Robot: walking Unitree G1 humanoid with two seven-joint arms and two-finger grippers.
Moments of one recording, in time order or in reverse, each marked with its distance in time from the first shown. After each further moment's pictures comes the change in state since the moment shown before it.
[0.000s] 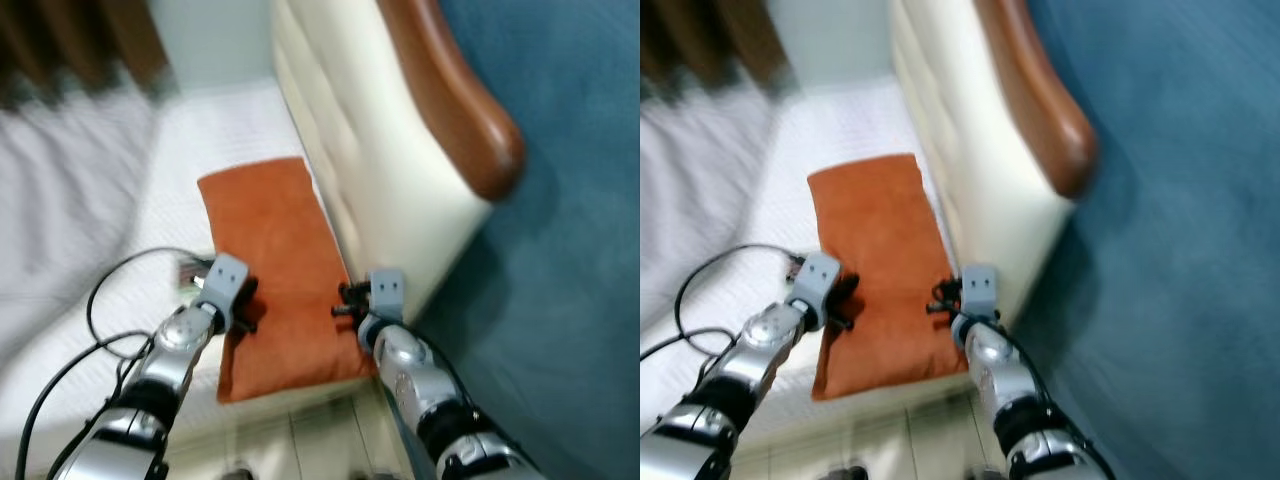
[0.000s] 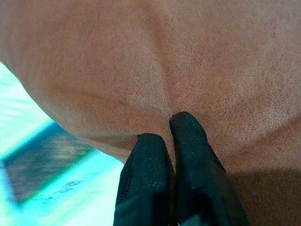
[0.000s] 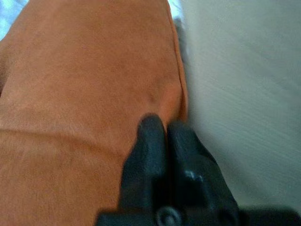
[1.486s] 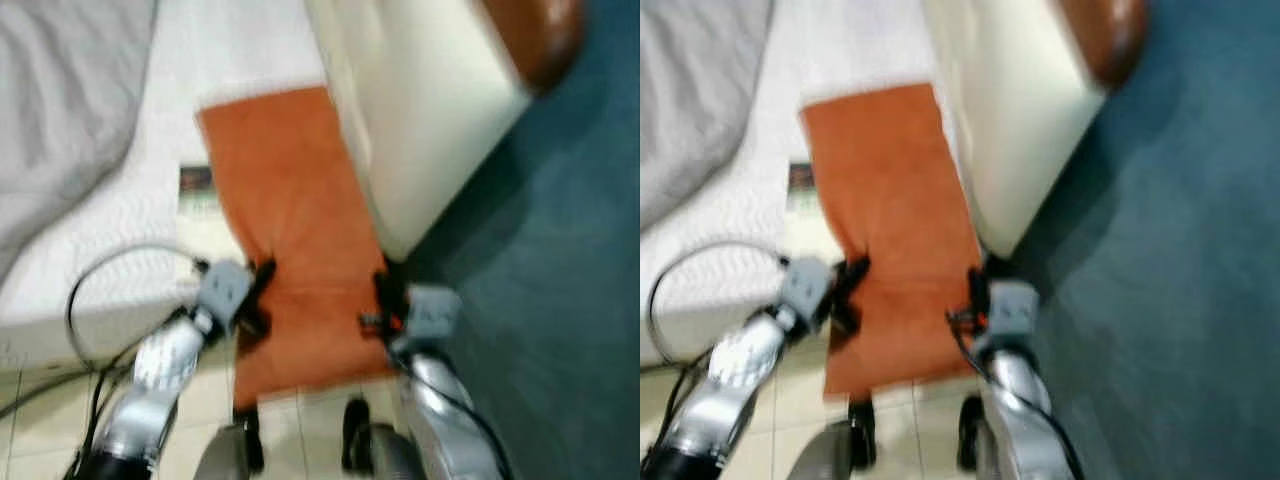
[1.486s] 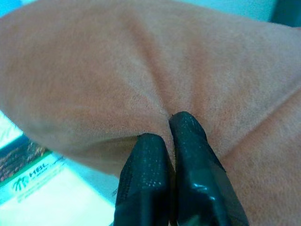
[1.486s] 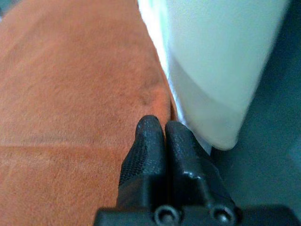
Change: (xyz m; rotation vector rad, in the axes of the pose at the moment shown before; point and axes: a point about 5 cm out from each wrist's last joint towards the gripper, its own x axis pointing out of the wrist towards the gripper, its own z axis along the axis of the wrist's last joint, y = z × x) left arm -0.062 -0.023 0.044 0.119 -0.385 -0.061; right arm -0.077 0.000 0.027 -0.014 -0.366 -0.116
